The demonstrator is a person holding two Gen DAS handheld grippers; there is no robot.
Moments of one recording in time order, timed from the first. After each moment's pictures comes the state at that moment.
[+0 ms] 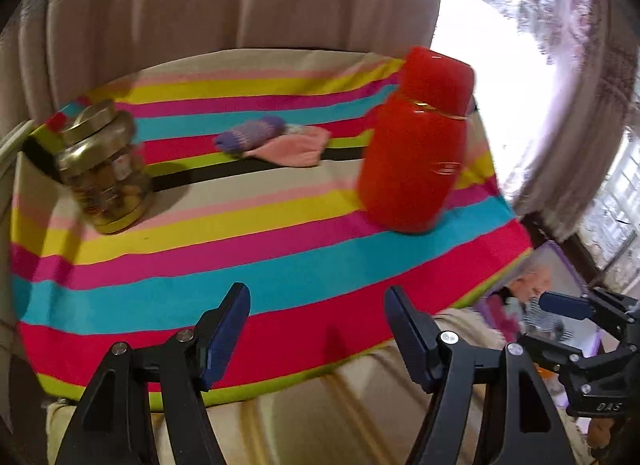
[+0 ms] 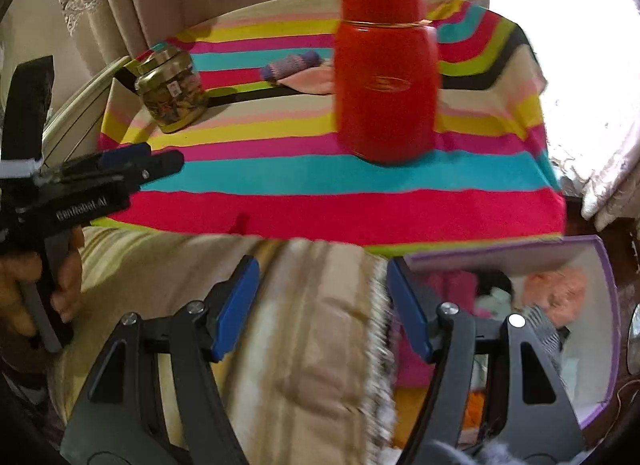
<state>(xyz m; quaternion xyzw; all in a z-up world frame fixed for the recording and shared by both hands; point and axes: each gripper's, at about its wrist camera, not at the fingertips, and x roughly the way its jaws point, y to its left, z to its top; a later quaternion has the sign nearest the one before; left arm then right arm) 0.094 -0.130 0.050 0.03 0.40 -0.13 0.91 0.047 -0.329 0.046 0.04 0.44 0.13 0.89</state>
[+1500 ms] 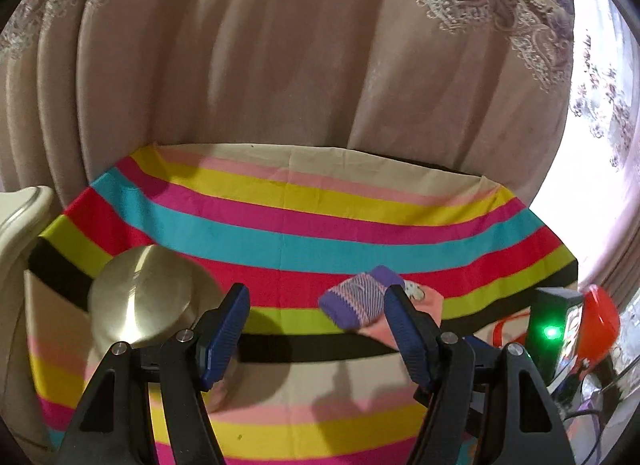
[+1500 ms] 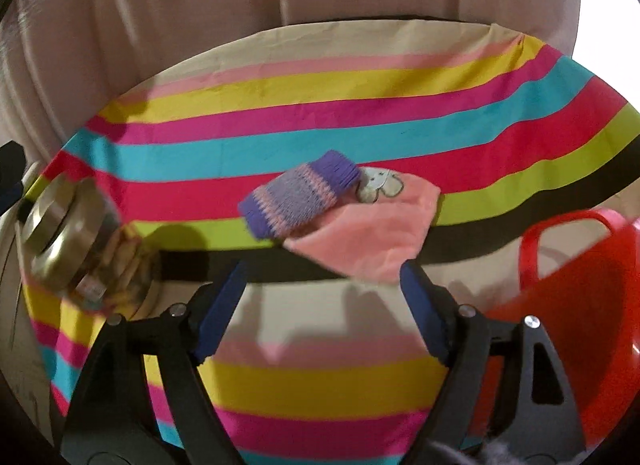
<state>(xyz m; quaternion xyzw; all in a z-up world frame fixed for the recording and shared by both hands) 0.317 -0.017 0.126 -0.06 0.32 -0.05 0.94 0.352 -0.216 0.029 0.08 0.41 0.05 0.91</state>
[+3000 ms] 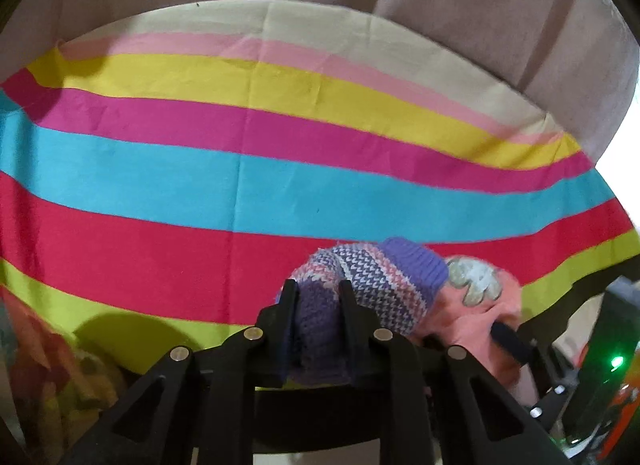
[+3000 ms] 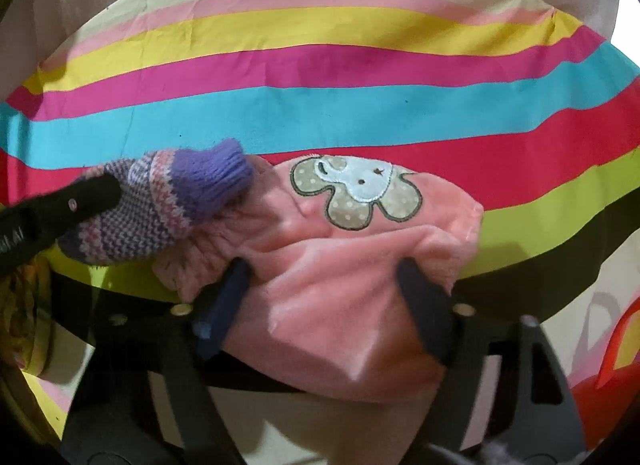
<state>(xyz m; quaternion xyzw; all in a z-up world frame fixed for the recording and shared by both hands) 0.455 -0.048 -0.026 -0.05 0.44 -0.06 0.90 0.450 -0.208 -0.059 0.03 0.44 0.01 0.90</state>
